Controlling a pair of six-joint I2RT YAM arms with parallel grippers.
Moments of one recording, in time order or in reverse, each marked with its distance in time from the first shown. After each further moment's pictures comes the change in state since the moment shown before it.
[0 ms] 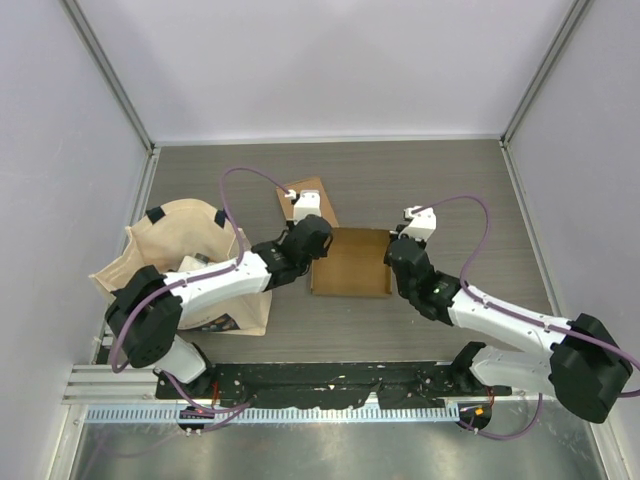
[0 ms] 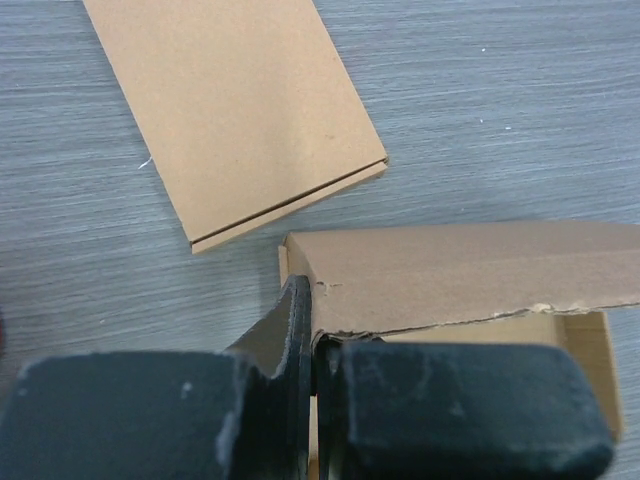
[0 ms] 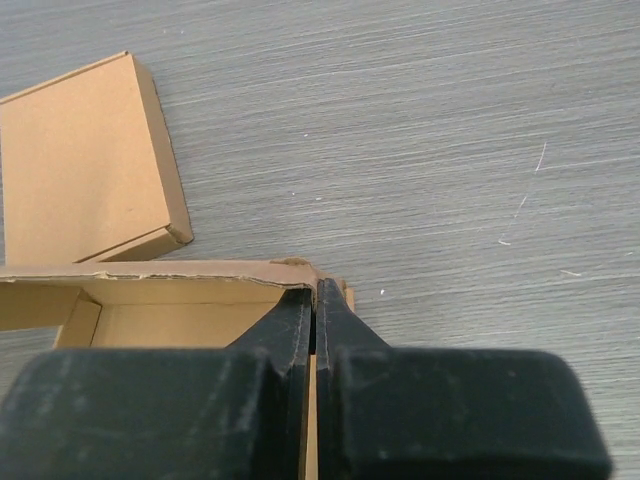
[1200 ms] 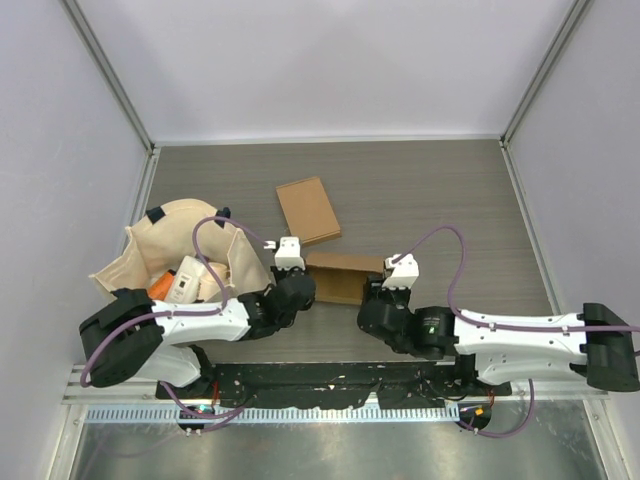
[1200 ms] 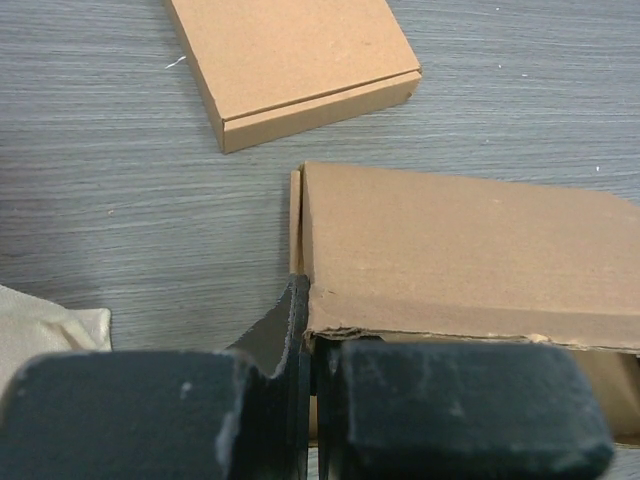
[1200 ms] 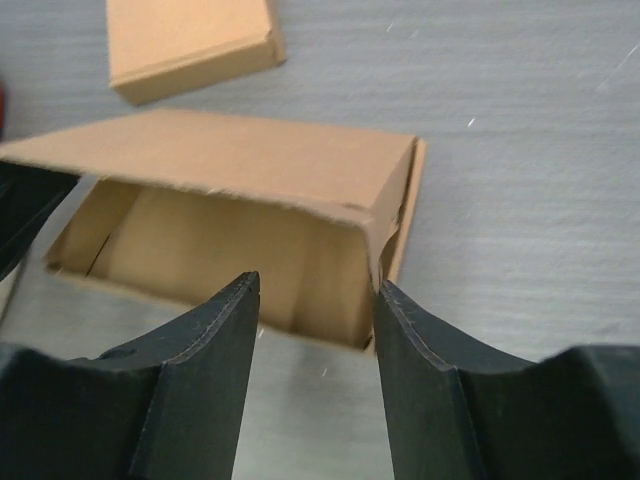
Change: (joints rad) left arm -0.210 -0.190 -0.481 0.390 -0.247 -0.105; right arm 0.554 -0.071 -0.035 -0.401 0.327 0.438
